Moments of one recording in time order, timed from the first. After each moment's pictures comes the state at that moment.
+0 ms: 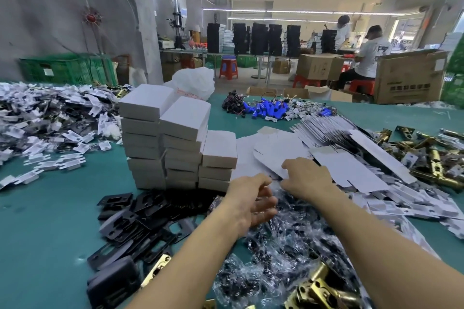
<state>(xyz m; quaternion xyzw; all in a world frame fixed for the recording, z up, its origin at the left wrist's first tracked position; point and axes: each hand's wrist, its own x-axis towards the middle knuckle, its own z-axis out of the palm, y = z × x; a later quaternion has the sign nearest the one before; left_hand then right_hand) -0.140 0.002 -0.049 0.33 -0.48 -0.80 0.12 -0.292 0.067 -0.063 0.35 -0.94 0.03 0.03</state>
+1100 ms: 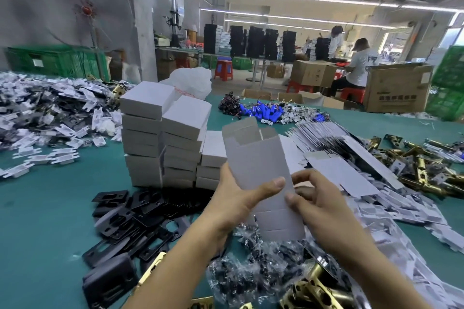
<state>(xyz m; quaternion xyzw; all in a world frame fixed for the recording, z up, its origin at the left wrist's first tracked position) -0.099 0.001 -0.048 0.18 -0.62 -0.73 0.23 -0.192 0.143 -0.037 0.36 -0.72 0.57 -0.15</state>
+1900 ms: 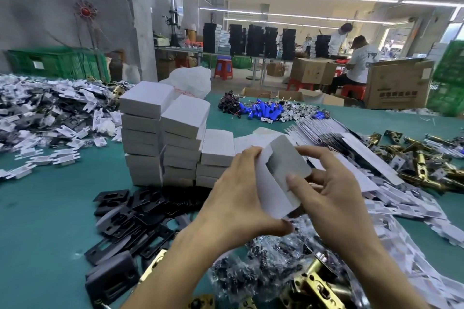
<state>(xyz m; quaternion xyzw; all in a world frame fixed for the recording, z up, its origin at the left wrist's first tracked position) -0.081 0.009 -0.031 0.13 -0.90 -0.33 0.25 -0.170 0.146 -0.011 0.40 -0.69 0.60 0.00</state>
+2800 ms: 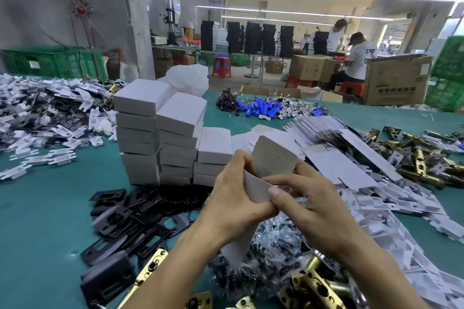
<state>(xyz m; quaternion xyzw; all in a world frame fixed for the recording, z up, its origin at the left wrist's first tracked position) -0.098 0.002 -0.058 0.10 -0.82 -0.46 0.34 -0.185 0.143 -0.031 0.51 -0.73 0.45 0.01</state>
